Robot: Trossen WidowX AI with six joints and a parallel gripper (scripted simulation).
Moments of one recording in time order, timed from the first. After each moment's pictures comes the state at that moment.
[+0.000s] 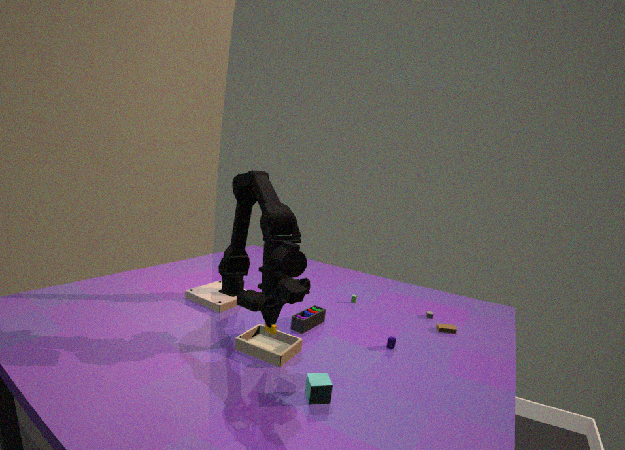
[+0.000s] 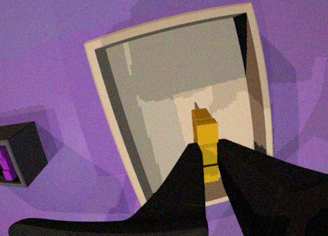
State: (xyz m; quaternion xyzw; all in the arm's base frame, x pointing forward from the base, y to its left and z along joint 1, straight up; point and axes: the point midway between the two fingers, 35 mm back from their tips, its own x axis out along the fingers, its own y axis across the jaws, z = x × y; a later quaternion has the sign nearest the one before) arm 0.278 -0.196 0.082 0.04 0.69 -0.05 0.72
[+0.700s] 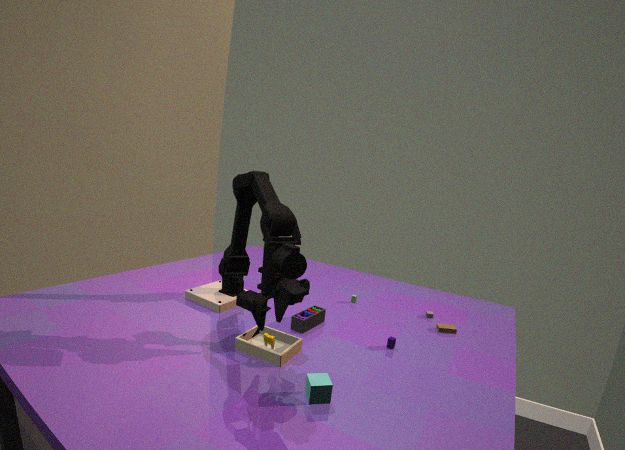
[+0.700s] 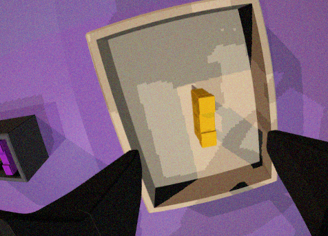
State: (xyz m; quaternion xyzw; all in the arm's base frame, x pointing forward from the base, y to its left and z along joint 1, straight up) arm 0.275 -0.194 0.081 0.05 0.70 -0.05 0.71
